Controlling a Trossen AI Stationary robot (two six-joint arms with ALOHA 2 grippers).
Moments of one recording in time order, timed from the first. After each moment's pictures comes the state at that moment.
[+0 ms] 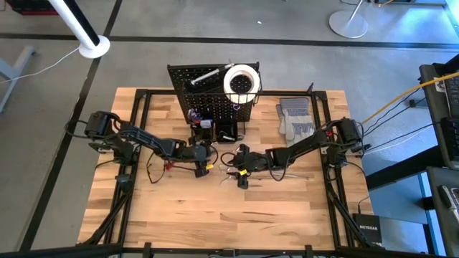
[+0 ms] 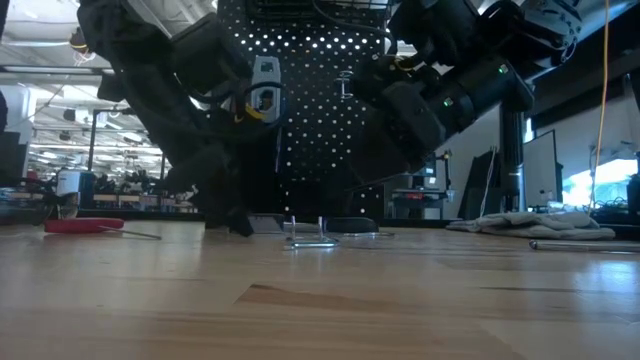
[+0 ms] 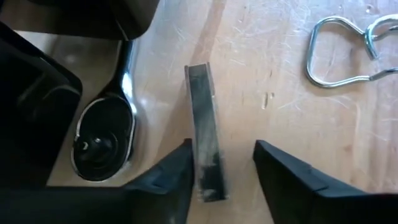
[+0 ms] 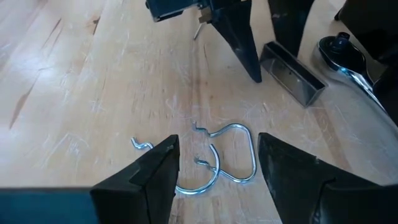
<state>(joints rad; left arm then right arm) -0.07 1.65 0.65 0.04 -0.31 -0.20 0.16 1.84 0.83 0.42 0.15 0.15</state>
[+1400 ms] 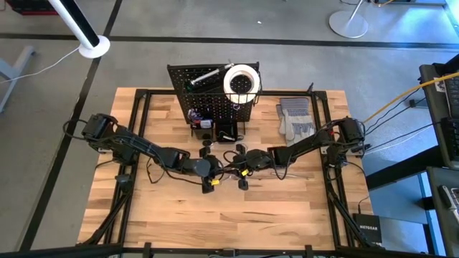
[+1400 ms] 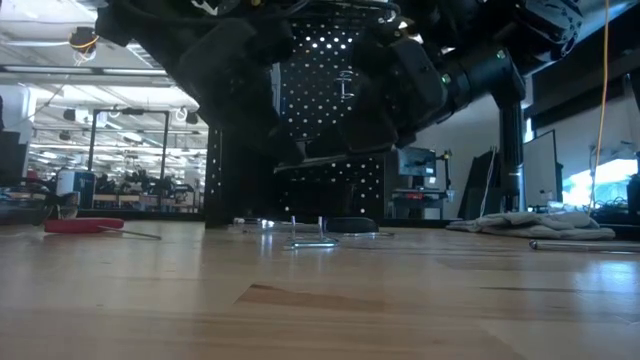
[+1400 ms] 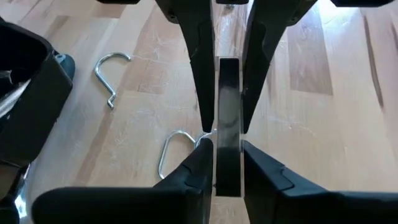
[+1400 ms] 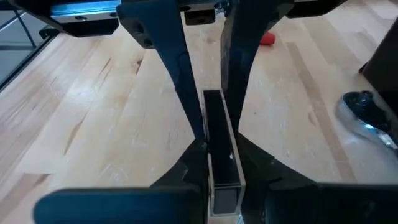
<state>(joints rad) -0.26 1.63 0.85 0.04 -0.32 -0.28 0.16 1.81 0.83 0.52 0.04 0.09</state>
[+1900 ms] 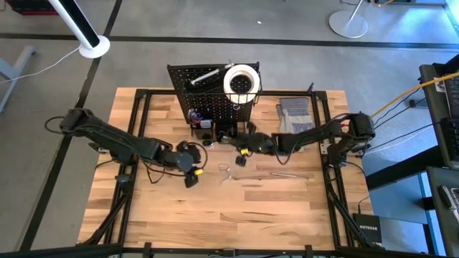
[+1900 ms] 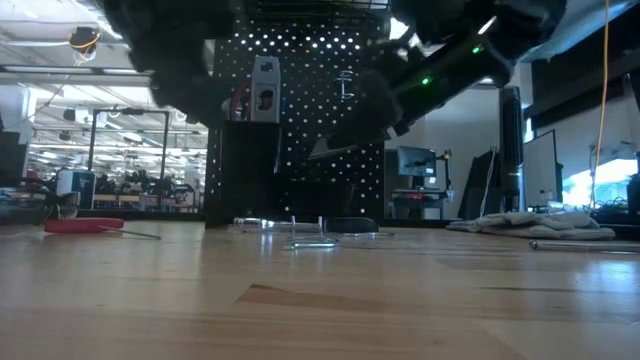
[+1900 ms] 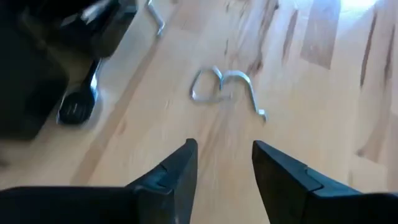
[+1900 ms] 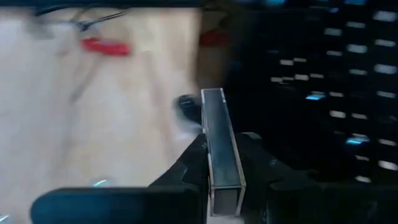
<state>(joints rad) -0.29 1.33 0.85 -0.44 -0.30 -0.58 0.02 1.67 0.84 0.35 0.33 0.03</state>
